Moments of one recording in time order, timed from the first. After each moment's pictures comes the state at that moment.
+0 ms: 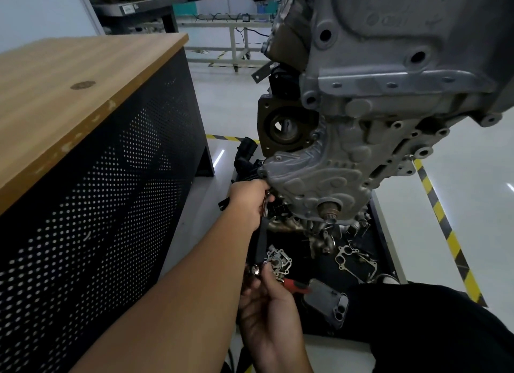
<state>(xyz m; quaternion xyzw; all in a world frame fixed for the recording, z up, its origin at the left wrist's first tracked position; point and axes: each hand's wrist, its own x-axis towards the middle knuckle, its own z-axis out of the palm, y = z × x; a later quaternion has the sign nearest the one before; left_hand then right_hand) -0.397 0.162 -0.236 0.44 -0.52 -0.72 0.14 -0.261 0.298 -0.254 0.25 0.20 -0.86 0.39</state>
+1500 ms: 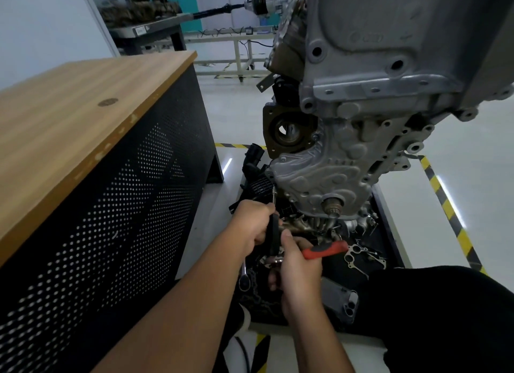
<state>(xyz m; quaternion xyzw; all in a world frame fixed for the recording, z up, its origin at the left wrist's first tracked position) -0.339 0.170 -0.245 0.39 -0.64 -0.66 0.03 -0.295 0.304 -0.254 0.12 0.62 -0.75 0.22</state>
